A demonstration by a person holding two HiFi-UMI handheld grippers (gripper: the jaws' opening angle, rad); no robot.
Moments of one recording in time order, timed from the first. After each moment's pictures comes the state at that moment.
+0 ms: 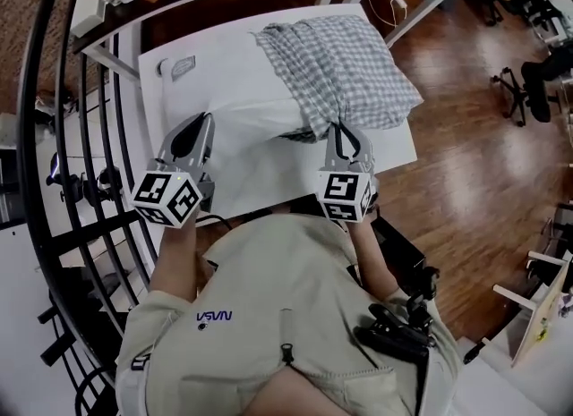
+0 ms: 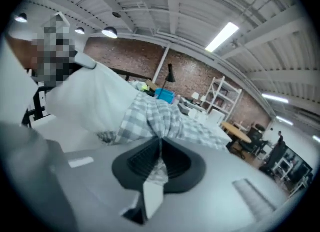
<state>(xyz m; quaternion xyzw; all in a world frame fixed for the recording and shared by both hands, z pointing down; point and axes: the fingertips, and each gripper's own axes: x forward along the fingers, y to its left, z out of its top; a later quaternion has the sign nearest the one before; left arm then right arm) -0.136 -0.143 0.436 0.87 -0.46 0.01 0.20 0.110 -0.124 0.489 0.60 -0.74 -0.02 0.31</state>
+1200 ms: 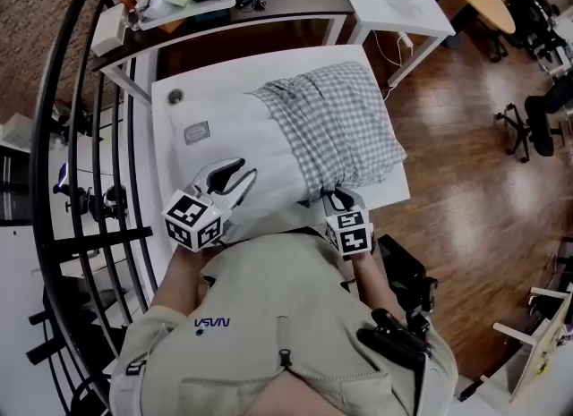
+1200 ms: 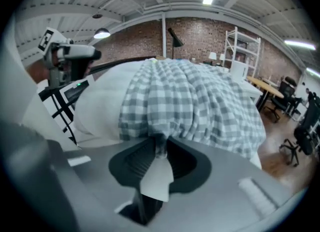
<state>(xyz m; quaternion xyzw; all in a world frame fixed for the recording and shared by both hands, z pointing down) -0.052 -0.108 0.464 0.92 -0.33 0.10 0.18 0.138 -0.067 0.598 0.48 -0.78 0.21 0.34</state>
